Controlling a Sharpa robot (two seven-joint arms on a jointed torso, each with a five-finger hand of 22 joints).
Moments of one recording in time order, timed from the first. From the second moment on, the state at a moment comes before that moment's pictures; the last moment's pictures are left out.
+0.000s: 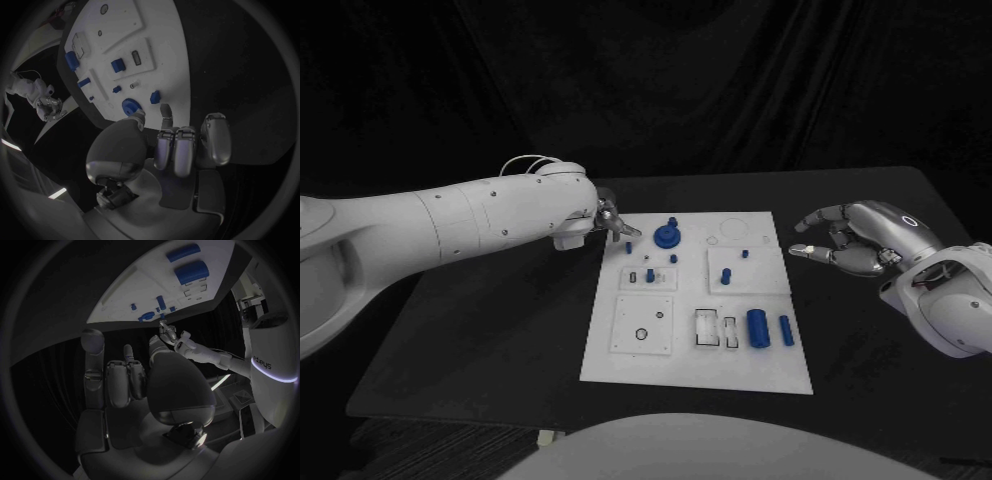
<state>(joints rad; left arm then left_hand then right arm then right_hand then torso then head) 1.30 -0.60 -0.22 1.13 -1.03 0.12 -0.52 1.00 0.00 0.06 0.28 0.05 0.94 0.04 0.43 1.17 1.46 -0.02 1.57 1.31 1.47 -0.07 1.57 1.31 0.08 1.36 0.04 1.37 1.31 1.25 -1.07 -0.25 1.66 -1.47 -0.59 0.00 1.26 -0.02 0.02 0.28 0.12 0.80 0.10 0.31 0.25 1.47 0.00 1.34 1.31 1.47 -0.08 1.39 1.23 0.13 1.41 0.04 0.56 1.26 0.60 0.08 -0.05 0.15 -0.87</state>
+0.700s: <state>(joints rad) 1.28 -0.58 -0.22 1.11 -1.04 0.14 -0.49 1.04 0.03 0.06 0.27 0.07 0.93 0.04 0.43 1.18 1.46 -0.02 1.57 1.31 1.47 -0.07 1.57 1.31 0.08 1.35 0.05 1.36 1.31 1.25 -1.07 -0.25 1.65 -1.47 -0.58 0.00 1.26 -0.02 0.02 0.28 0.12 0.80 0.10 0.31 0.25 1.47 0.00 1.34 1.31 1.47 -0.08 1.39 1.23 0.13 1.41 0.04 0.55 1.26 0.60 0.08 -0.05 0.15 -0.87</state>
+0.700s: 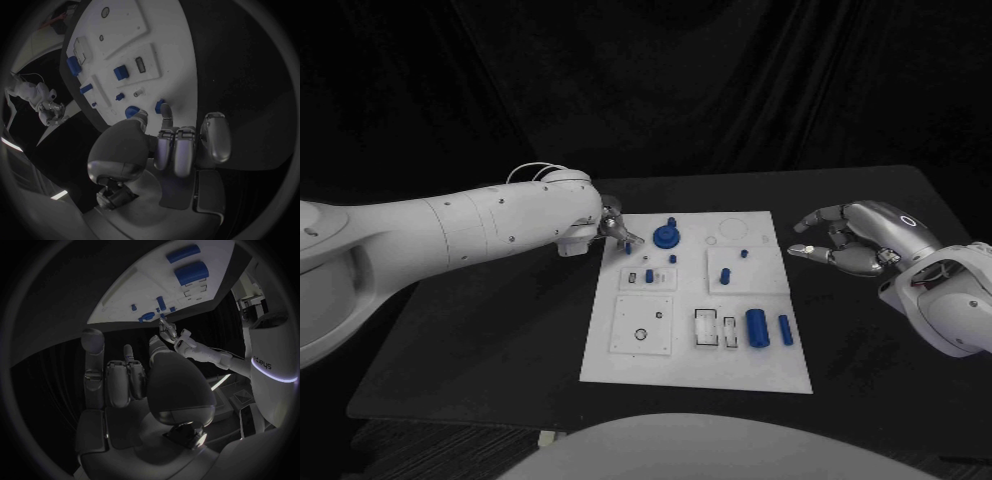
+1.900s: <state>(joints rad) 1.27 -0.60 -0.22 1.12 -1.04 0.11 -0.44 1.20 -0.05 0.38 0.19 0.49 0.94 0.03 0.39 1.19 1.47 -0.03 1.57 1.31 1.47 -0.07 1.57 1.31 0.08 1.35 0.04 1.33 1.31 1.25 -1.07 -0.25 1.65 -1.47 -0.57 -0.01 1.27 -0.02 0.02 0.28 0.13 0.80 0.10 0.31 0.24 1.47 0.00 1.33 1.31 1.47 -0.08 1.39 1.23 0.13 1.41 0.04 0.55 1.26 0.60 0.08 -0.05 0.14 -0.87</state>
